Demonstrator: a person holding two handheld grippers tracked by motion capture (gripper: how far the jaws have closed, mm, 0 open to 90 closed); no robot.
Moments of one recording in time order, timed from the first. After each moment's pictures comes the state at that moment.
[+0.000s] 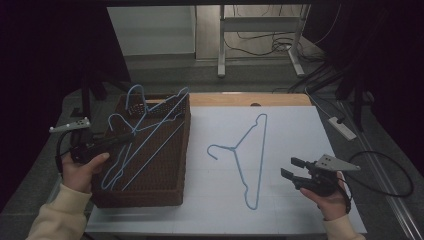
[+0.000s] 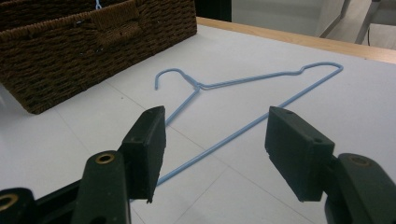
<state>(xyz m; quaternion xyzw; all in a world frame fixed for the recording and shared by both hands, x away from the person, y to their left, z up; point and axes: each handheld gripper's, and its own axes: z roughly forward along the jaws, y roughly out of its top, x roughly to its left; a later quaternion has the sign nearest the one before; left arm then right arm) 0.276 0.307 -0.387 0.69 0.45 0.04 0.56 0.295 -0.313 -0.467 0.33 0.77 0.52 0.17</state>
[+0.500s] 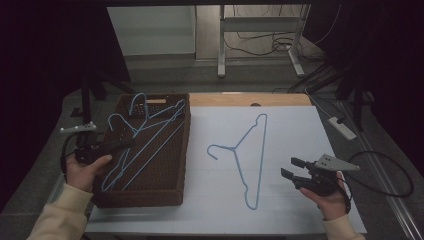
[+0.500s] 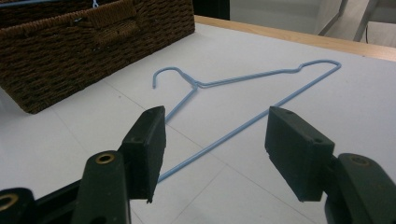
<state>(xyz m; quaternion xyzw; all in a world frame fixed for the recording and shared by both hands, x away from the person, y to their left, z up) 0.290 0.313 -0.414 0.70 0.48 0.02 0.53 0.296 -0.313 -0.468 0.33 0.77 0.52 0.17</state>
